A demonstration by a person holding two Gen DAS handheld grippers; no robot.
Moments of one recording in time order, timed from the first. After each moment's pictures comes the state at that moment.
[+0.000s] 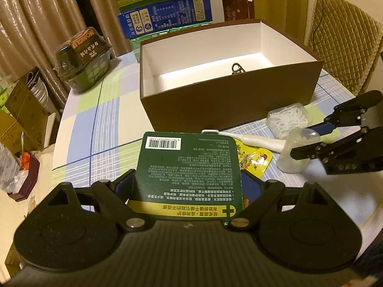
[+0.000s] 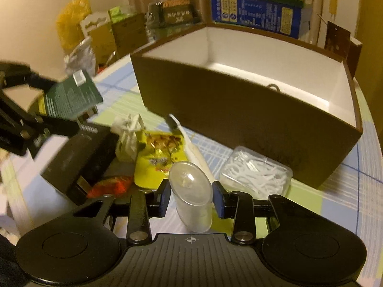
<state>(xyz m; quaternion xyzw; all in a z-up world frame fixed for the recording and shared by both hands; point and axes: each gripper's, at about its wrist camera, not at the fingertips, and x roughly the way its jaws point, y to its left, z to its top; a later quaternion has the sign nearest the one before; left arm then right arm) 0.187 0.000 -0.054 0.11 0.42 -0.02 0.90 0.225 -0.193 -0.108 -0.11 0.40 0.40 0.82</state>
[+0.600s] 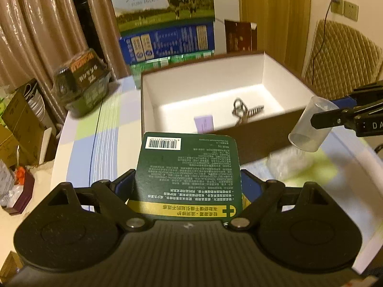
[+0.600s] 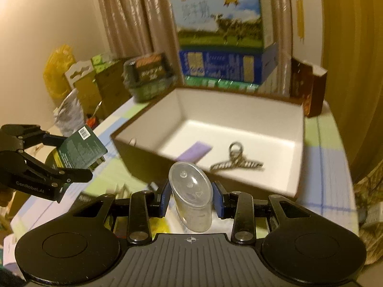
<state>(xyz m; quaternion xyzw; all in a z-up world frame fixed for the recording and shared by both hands) 0.229 0.002 -0.022 0.09 0.38 -0.03 0.92 0.265 -0.224 -0.018 -0.05 0.33 0.36 0.87</state>
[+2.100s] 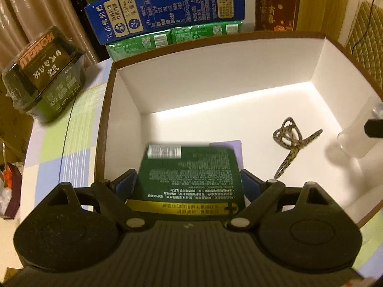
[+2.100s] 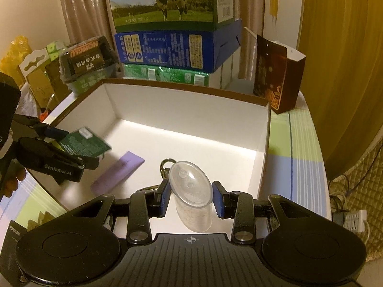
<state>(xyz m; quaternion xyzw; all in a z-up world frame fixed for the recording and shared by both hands) 0.428 -0.009 -0.102 0.09 0.47 0.00 0.88 0.401 -0.214 -0.062 -0.09 0.39 0.29 0.87</state>
